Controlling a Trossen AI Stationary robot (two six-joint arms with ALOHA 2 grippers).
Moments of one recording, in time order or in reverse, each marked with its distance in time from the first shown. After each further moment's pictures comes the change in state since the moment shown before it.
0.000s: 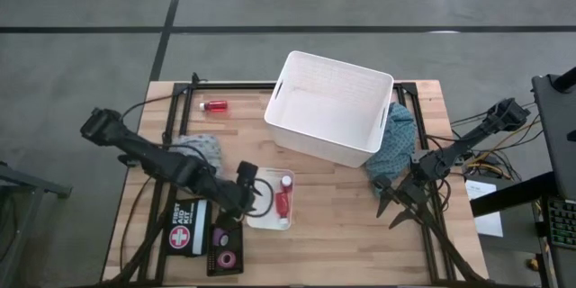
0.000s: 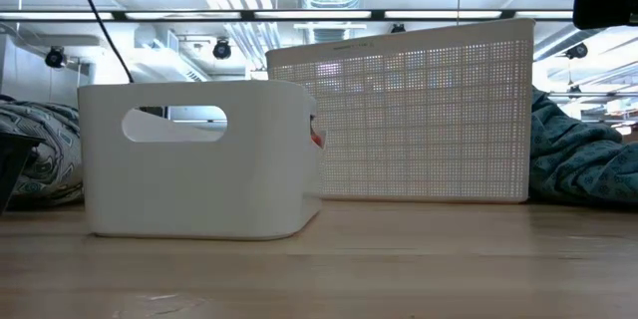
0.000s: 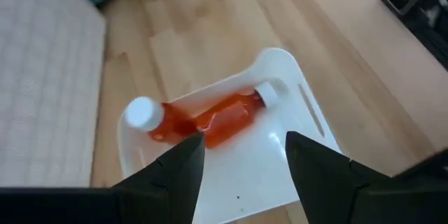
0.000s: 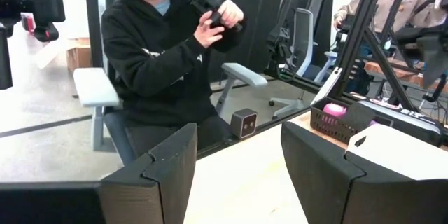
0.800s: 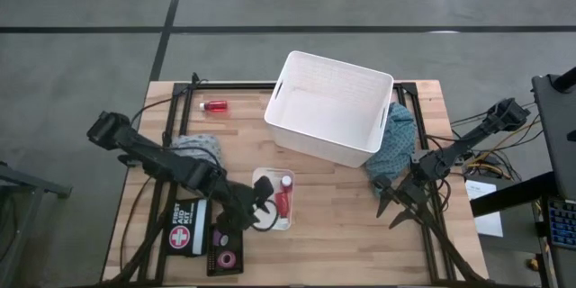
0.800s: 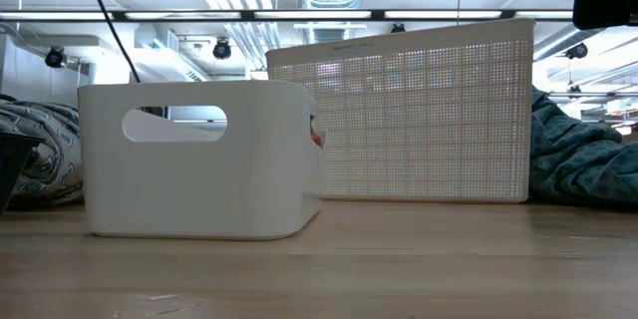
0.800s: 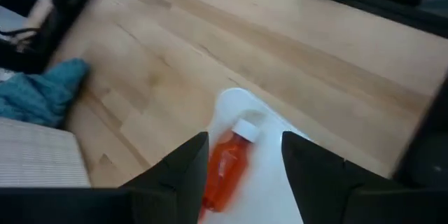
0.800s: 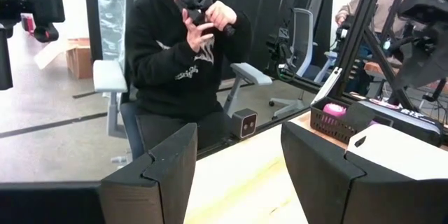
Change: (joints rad) left arm 0.024 0.089 0.033 0.098 0.213 0.514; right arm 0.000 0.000 0.000 0.000 0.000 0.001
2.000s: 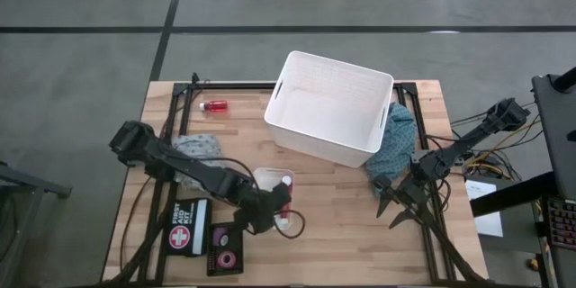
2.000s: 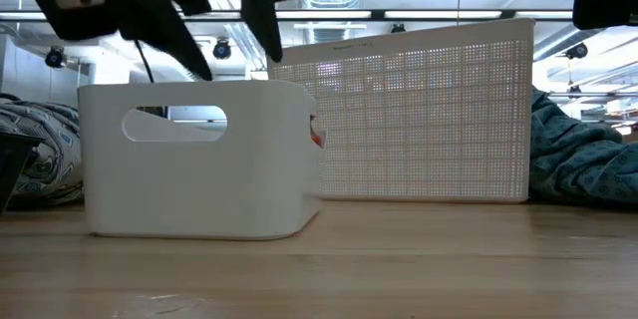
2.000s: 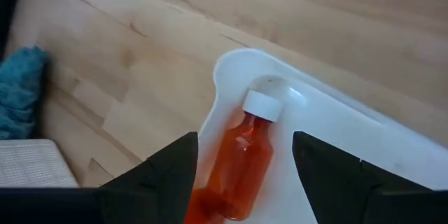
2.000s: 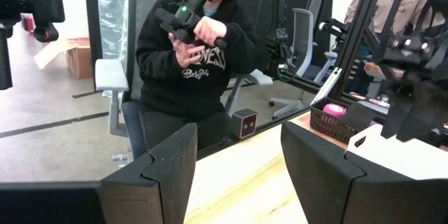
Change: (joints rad) left arm 0.048 0.243 0.070 0.015 -0.040 0.205; right arm 0.000 0.000 0.000 0.001 0.000 -0.001
